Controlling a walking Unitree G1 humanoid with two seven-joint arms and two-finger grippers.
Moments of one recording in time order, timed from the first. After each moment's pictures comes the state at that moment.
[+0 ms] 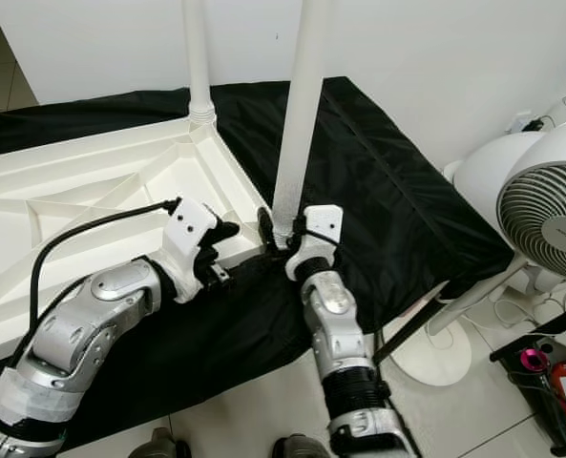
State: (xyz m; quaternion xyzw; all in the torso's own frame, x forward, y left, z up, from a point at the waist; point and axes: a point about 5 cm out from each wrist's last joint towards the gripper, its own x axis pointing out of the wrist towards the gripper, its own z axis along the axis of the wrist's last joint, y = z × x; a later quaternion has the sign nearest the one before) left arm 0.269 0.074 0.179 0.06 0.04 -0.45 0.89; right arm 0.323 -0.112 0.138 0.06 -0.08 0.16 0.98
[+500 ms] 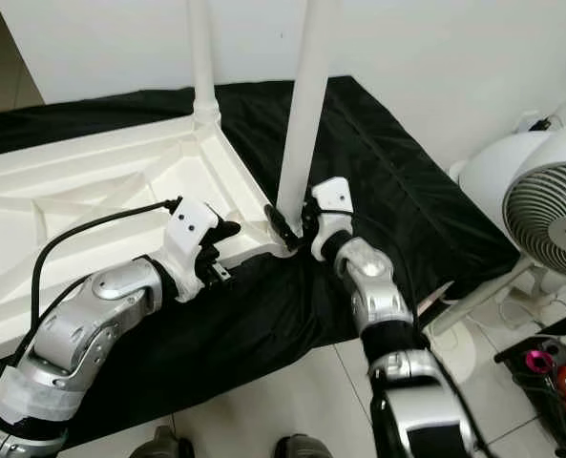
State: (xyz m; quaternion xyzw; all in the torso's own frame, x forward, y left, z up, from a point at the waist) left arm 0.270 0.072 0.183 0.06 0.04 -0.45 0.89; right arm 0.359 -0.126 0.157 -0.07 -0.06 0.33 0.94
